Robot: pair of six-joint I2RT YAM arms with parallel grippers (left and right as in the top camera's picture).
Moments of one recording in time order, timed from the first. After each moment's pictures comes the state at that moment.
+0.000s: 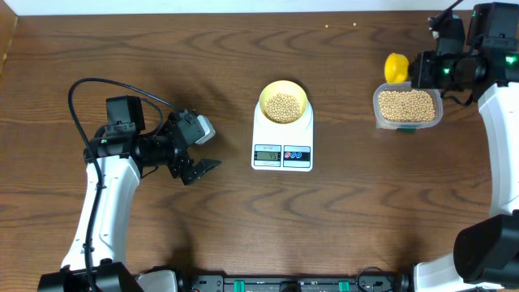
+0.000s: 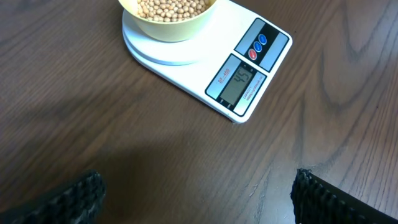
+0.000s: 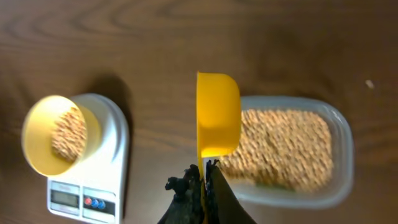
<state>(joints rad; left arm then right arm) 0.14 1.39 0.96 -0.80 0.76 1.09 -0.12 1.69 1.64 -0.97 -0.31 -0.03</state>
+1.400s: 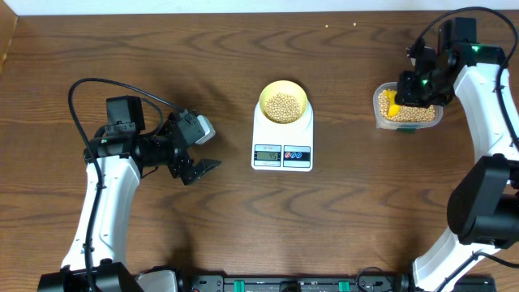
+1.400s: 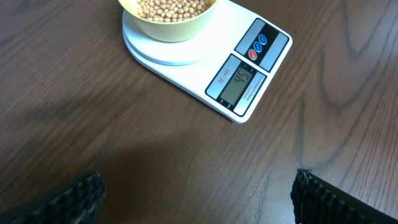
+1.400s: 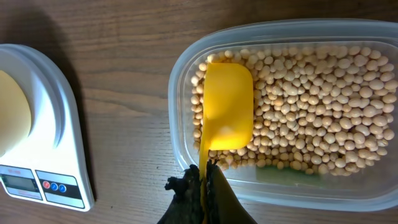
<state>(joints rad) 0.14 1.39 0.96 -0.80 0.76 1.09 -0.10 1.91 1.64 -1.05 -0.27 -0.03</state>
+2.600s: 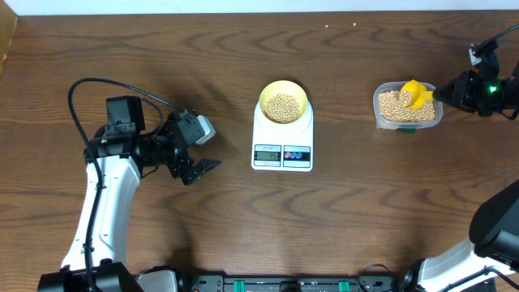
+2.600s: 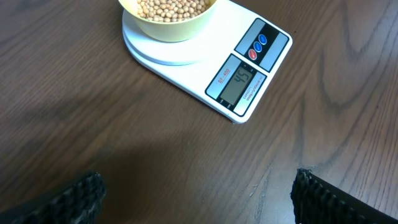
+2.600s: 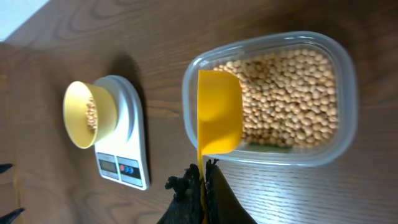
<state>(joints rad) 0.14 1.39 0.96 -0.80 0.76 1.09 -0.41 1.83 1.64 -1.13 -0.67 -0.15</state>
